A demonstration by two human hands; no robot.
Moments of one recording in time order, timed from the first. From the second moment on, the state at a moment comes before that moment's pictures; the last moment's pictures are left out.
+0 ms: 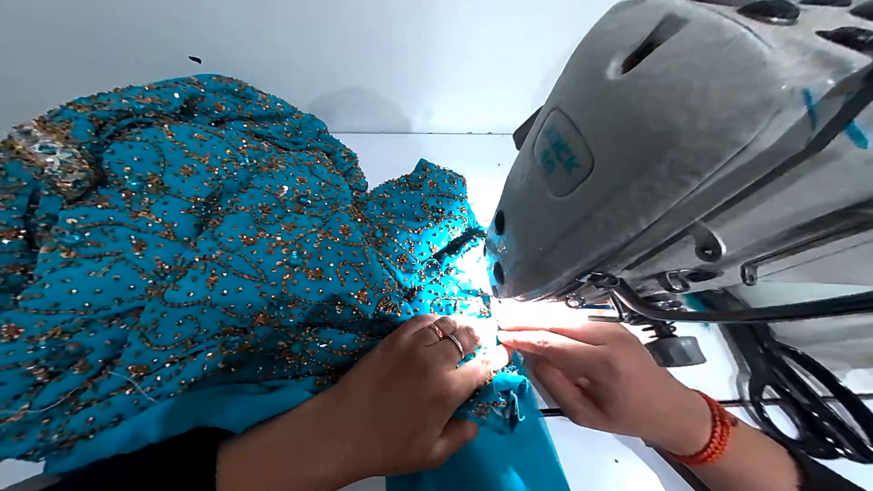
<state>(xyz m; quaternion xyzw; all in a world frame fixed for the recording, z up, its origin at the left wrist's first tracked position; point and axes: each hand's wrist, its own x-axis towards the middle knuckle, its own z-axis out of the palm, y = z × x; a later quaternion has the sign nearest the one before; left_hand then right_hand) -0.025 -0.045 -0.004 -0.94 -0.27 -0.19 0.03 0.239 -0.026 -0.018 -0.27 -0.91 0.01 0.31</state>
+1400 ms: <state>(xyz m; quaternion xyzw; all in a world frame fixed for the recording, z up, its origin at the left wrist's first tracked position) -0.028 -0.027 -0.003 -0.94 -0.26 -0.21 0.01 0.235 -0.029 -0.017 -0.31 -0.90 -0.02 0.29</state>
